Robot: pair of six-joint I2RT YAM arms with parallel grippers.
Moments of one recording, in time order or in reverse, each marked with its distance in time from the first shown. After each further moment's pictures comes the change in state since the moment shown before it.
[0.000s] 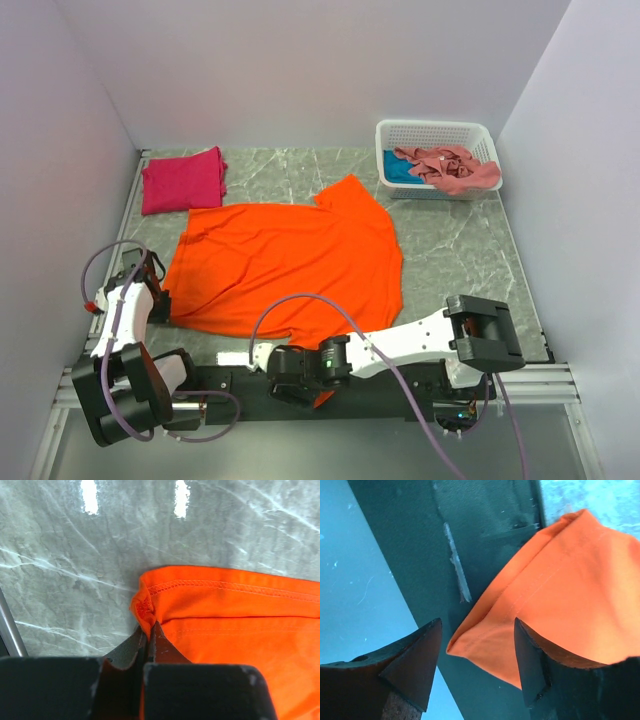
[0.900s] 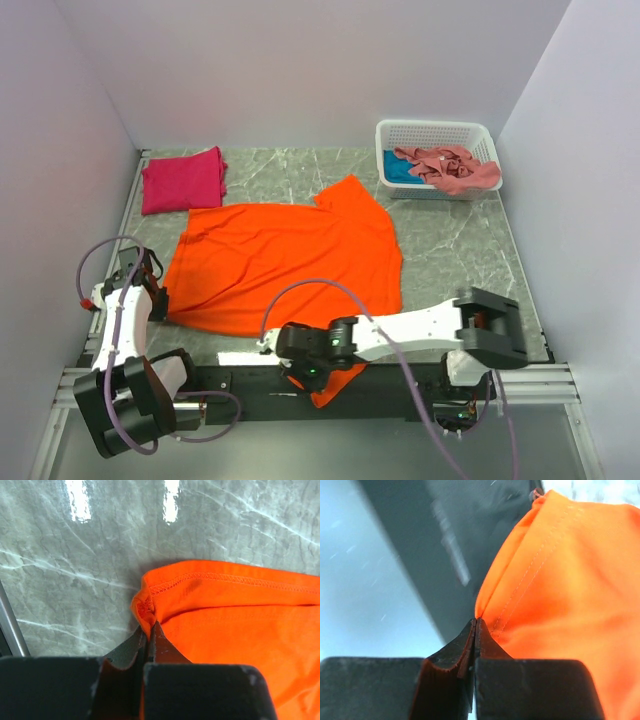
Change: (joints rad) left arm 0.000 -0.059 0.029 -0.027 -0.010 0.015; right arm -0.122 -0.006 -0.026 -0.023 -0.220 0.044
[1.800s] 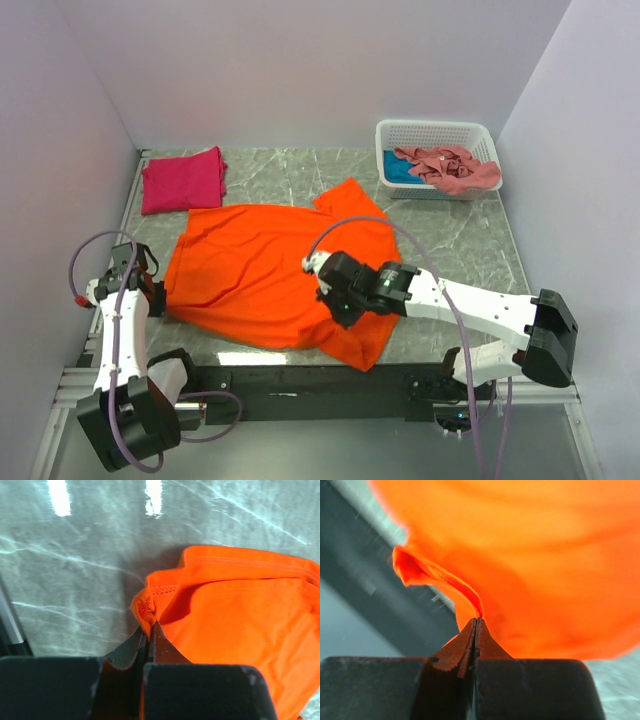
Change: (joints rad) left arm 0.000 -0.088 0.074 -0.100 0.047 -0.004; right arm -0.349 -0.321 0.030 -0.262 0.141 -0.067
